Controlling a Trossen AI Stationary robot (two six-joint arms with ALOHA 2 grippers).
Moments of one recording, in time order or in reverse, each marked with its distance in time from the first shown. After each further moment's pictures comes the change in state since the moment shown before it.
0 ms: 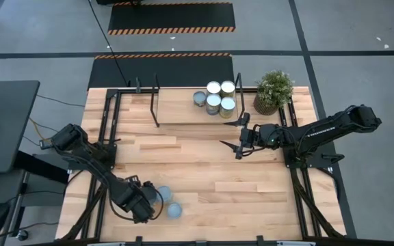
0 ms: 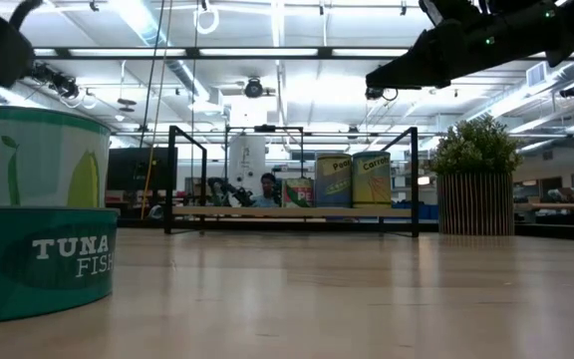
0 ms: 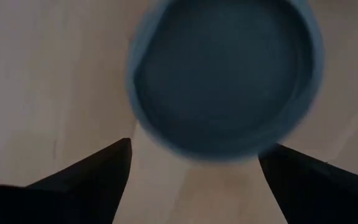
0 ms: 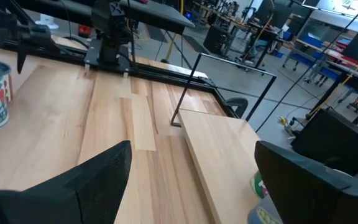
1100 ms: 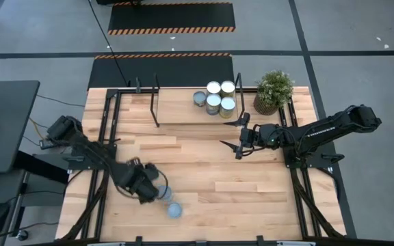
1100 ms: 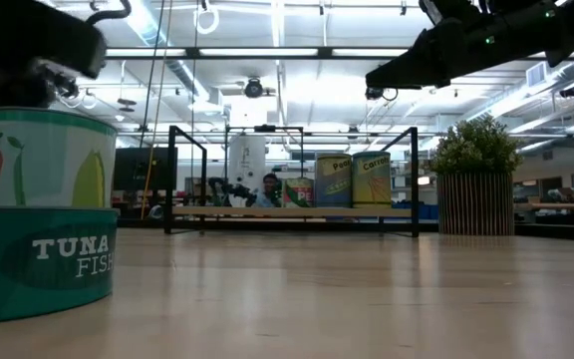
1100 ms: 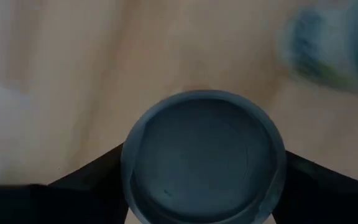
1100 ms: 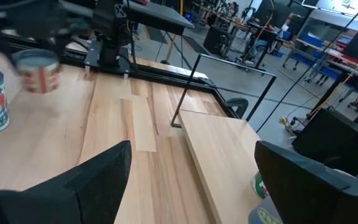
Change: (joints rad) left arm 0.173 -0.127 -0.020 -0.148 -0.162 0.097; right arm 0.000 0.000 0.000 0.004 -0.001 0.008
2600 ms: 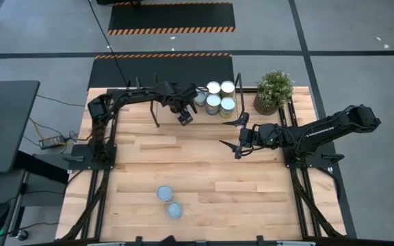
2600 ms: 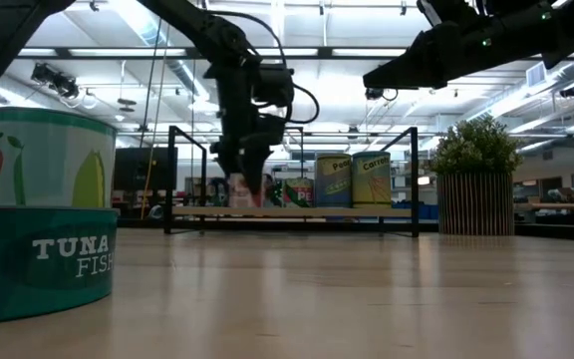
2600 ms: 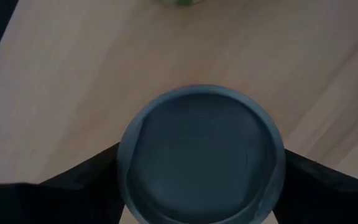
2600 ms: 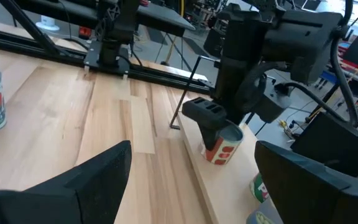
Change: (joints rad) left arm 1.051 0.412 0.516 0.149 0.038 0.926; right arm -0.011 0.017 0.000 0.025 -0.013 -0.023
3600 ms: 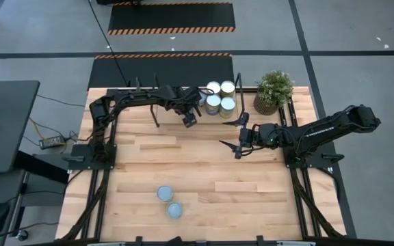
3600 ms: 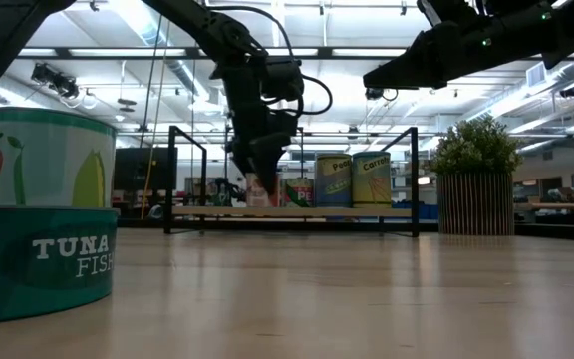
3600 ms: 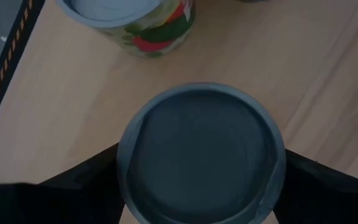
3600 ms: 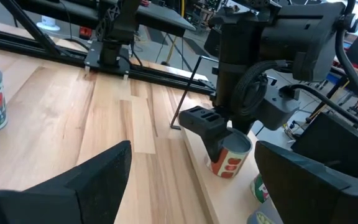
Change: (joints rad) left arm -0.043 0.005 -0.004 0.115 -0.052 0.057; right arm 0.000 0.000 0.000 0.000 -0.003 0.000
